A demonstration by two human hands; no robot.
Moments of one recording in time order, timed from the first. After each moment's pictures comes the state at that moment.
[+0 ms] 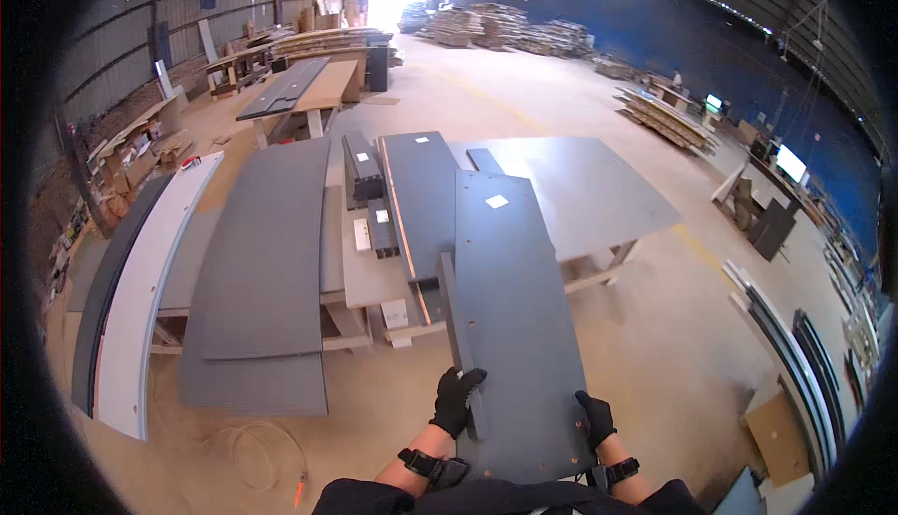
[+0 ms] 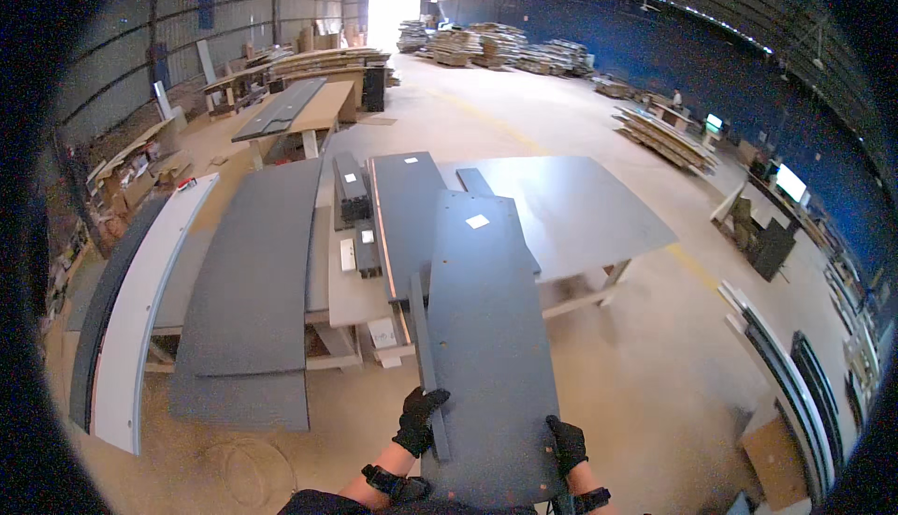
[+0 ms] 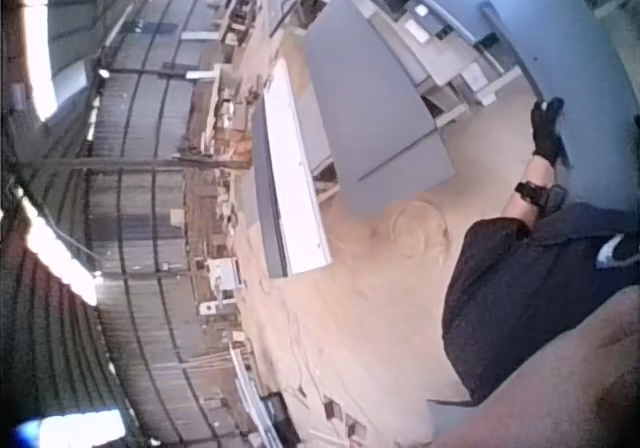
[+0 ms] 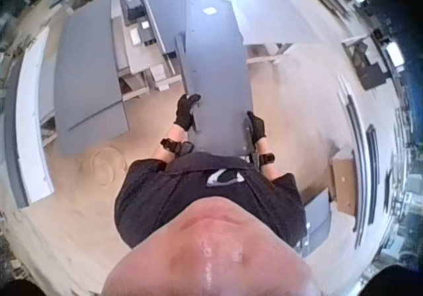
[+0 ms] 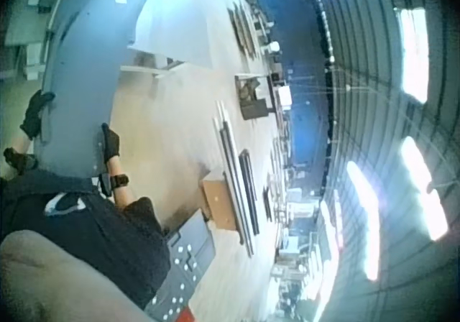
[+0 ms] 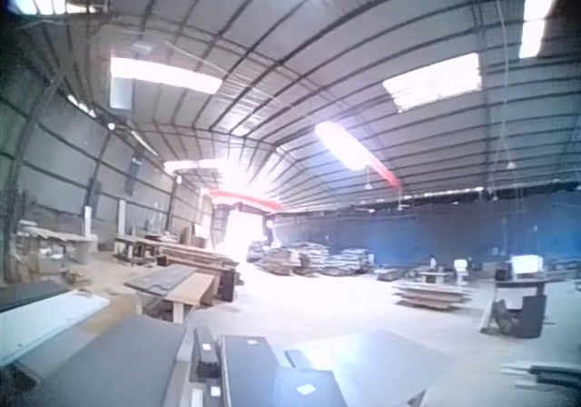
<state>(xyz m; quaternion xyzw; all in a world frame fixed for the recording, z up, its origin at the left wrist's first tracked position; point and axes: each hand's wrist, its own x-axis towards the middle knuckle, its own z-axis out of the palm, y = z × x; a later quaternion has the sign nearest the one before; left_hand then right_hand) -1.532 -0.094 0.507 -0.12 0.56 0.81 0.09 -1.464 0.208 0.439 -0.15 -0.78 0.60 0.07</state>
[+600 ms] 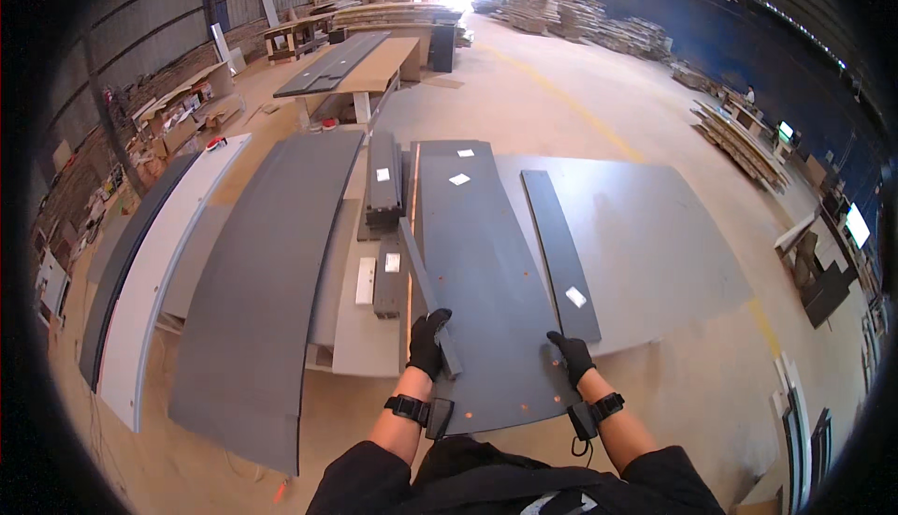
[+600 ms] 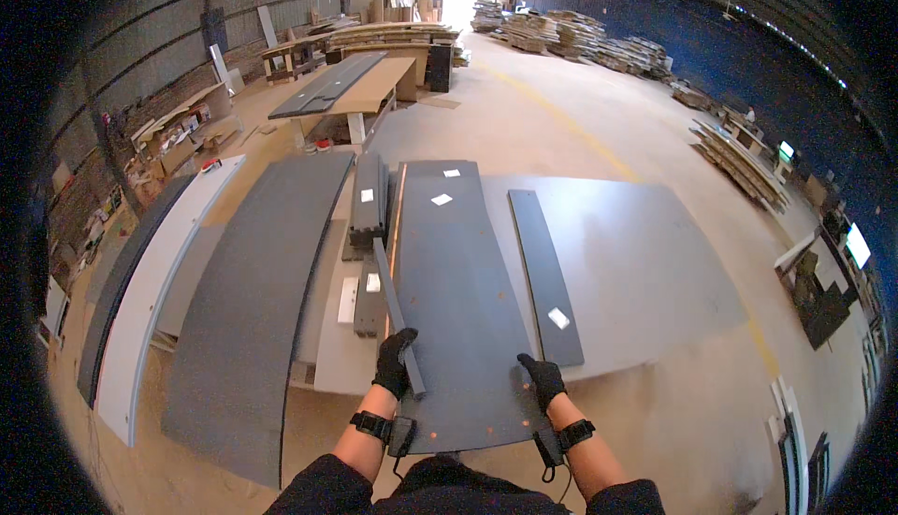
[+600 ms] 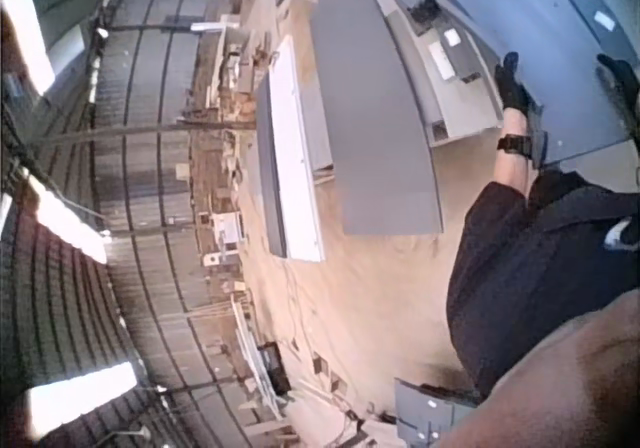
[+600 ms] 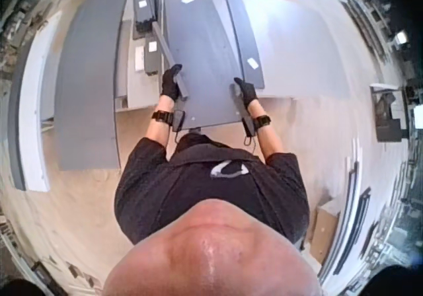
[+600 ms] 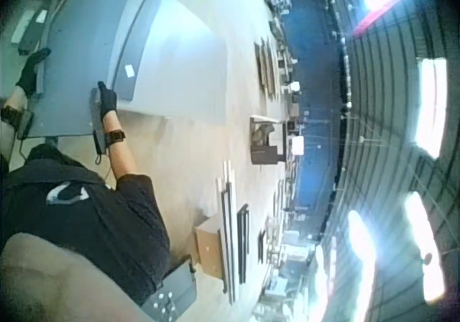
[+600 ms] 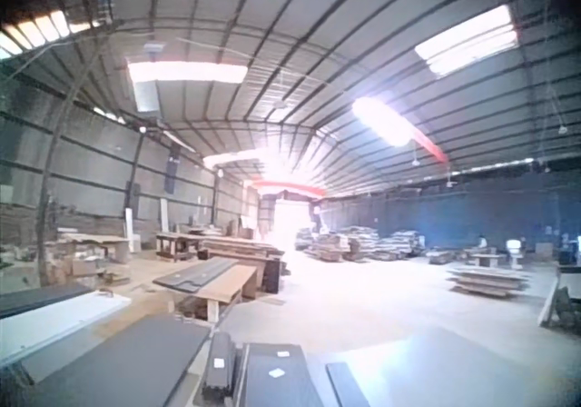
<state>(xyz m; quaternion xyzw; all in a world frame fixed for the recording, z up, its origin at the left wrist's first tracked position) -1.947 -0.112 0.524 -0.21 0.50 0.84 -0.06 -1.971 0.159 0.545 -0.25 -0.72 0.61 -0.22</state>
